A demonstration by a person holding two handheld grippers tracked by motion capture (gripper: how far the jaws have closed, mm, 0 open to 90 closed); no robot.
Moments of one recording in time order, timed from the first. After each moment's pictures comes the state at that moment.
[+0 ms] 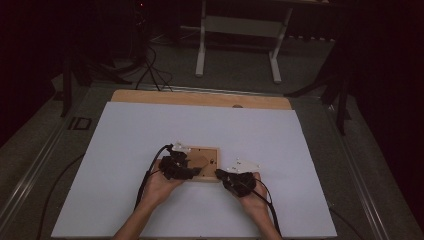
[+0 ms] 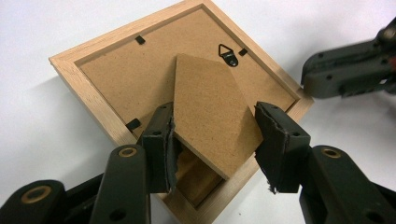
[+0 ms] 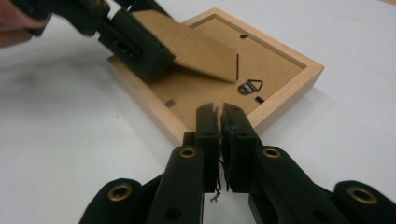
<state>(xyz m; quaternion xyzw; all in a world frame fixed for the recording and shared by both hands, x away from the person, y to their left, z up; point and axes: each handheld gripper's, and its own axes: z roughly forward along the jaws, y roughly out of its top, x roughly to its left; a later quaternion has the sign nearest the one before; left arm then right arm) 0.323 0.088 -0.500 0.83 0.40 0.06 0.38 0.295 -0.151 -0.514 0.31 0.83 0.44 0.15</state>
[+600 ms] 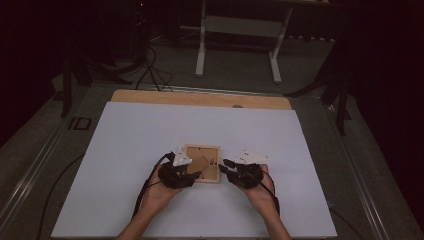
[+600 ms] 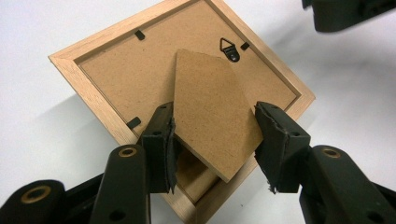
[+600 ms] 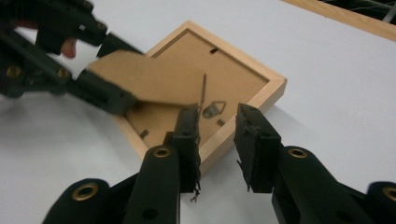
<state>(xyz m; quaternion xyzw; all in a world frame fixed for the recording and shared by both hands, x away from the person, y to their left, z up) 0.293 0.084 -0.503 0.84 0.36 0.15 0.39 0.307 -0.163 -0.485 0.31 0.83 0.45 0.15</state>
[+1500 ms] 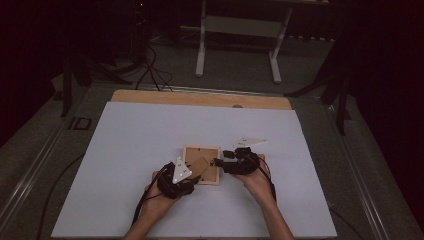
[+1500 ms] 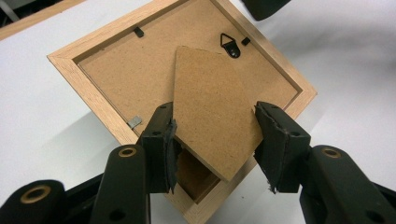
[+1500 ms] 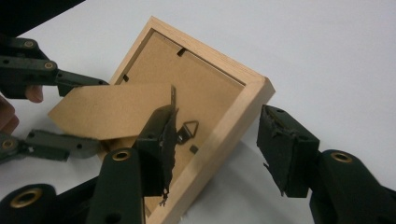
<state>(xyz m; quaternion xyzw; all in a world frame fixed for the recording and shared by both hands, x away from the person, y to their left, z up) 0.270 0.082 -0.512 0.83 0.32 0.22 0.40 0.346 -0.159 -0.486 0.35 0.82 0.44 0.07</state>
